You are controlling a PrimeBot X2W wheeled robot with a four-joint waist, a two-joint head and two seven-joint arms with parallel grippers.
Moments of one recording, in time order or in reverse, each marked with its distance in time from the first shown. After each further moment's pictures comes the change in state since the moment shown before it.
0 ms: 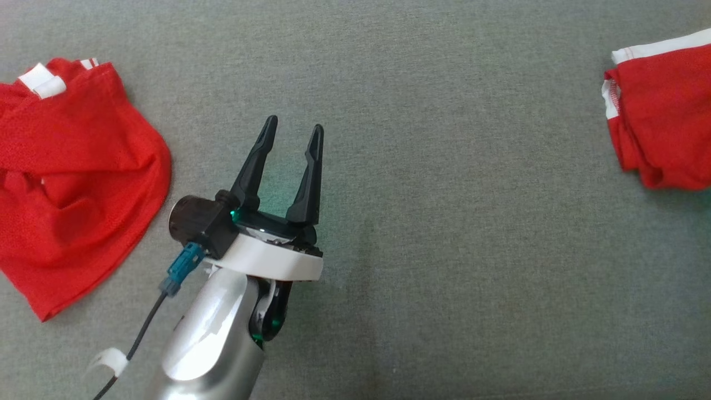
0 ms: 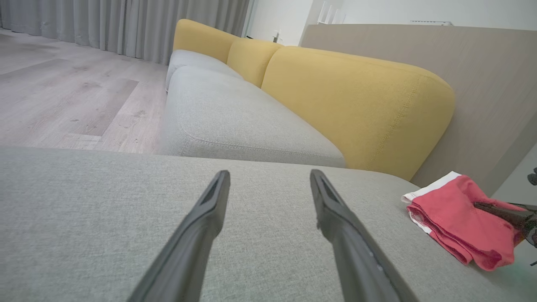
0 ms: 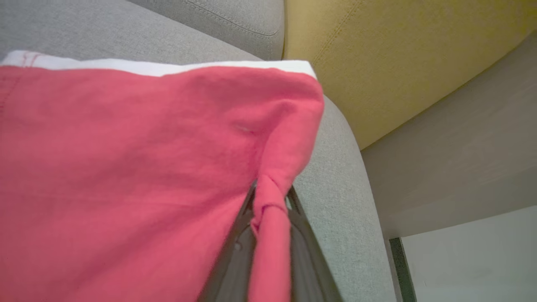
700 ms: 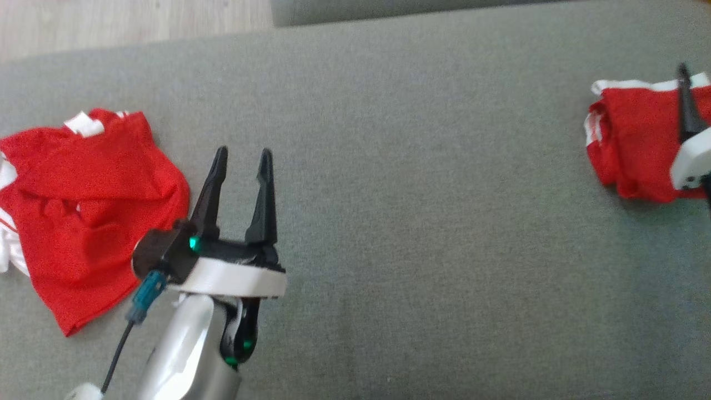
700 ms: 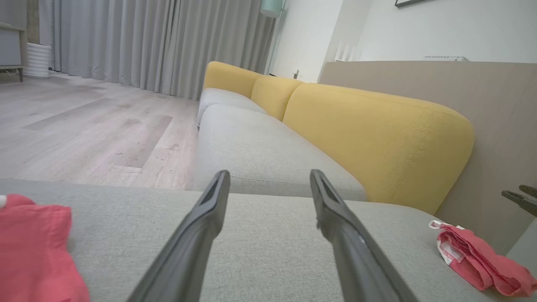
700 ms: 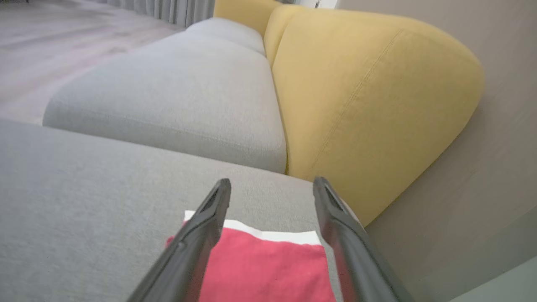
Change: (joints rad) left arm 0.096 -0.001 0.135 0.002 0.020 0.002 0.000; right arm 0.060 0.183 -0.153 -0.173 -0.071 0.000 -0.041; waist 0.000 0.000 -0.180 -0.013
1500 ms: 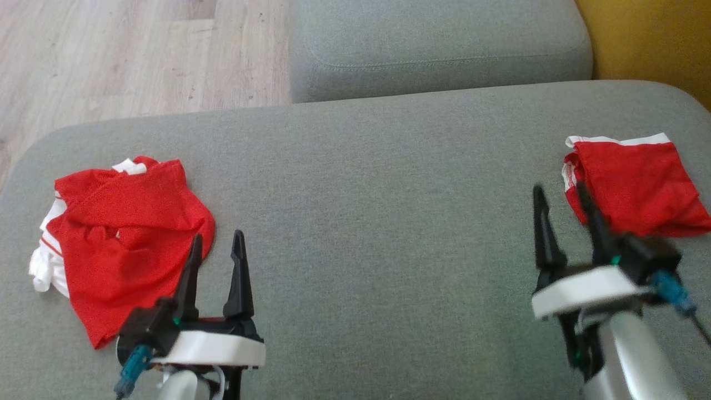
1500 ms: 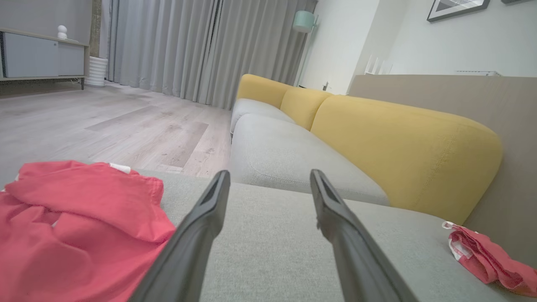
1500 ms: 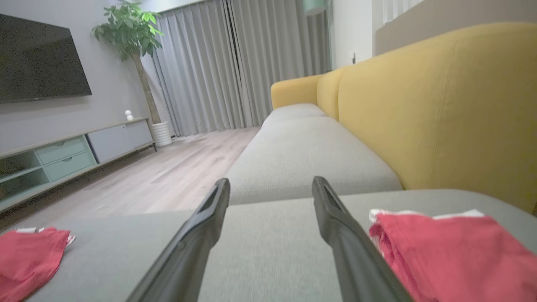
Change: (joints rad) left arm 0.236 0.003 0.093 -0.019 0.006 0.018 0.000; right arm 0.508 0.358 0.024 -0.485 0.200 0.000 -0.081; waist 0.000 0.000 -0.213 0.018
